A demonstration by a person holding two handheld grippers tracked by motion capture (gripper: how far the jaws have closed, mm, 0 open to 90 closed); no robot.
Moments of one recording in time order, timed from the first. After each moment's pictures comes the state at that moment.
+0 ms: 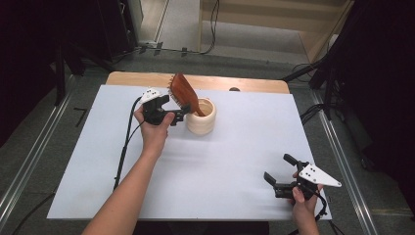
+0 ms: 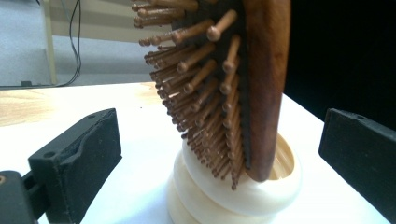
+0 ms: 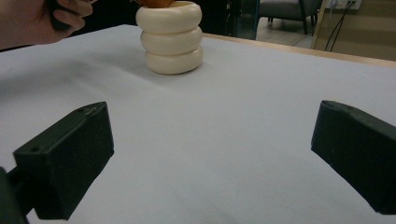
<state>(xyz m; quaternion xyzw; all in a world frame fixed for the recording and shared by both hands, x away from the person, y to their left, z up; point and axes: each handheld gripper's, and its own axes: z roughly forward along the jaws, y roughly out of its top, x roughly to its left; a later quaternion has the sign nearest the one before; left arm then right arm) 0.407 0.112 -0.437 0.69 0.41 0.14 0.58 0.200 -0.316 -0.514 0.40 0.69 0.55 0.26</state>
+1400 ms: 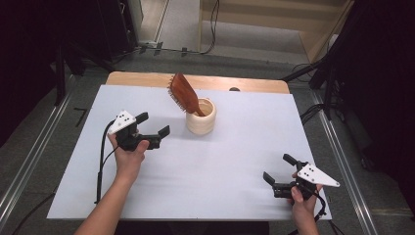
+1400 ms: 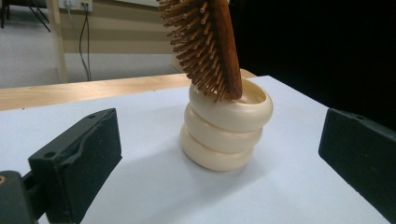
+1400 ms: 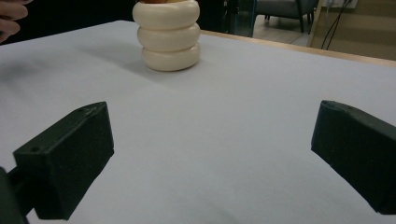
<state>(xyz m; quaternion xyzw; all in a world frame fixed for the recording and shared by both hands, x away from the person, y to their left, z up) 0.334 0.175 -0.443 0.70 0.37 0.18 0.59 0.200 -0.314 -0.514 0.40 0.69 0.54 0.26</state>
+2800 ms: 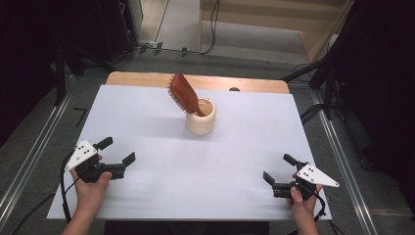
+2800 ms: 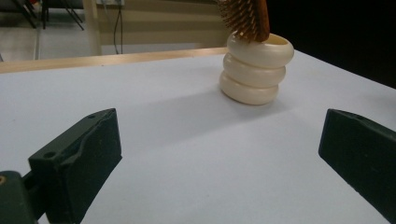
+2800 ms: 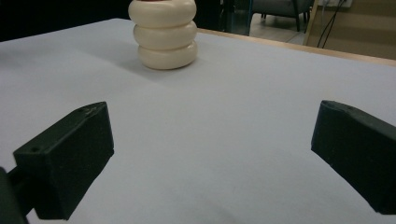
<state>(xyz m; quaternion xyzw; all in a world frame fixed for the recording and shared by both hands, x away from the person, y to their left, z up) 0.266 0.262 -0.465 0.71 0.38 0.22 0.55 0.200 -0.313 -0.514 0.41 0.69 0.53 0.27</state>
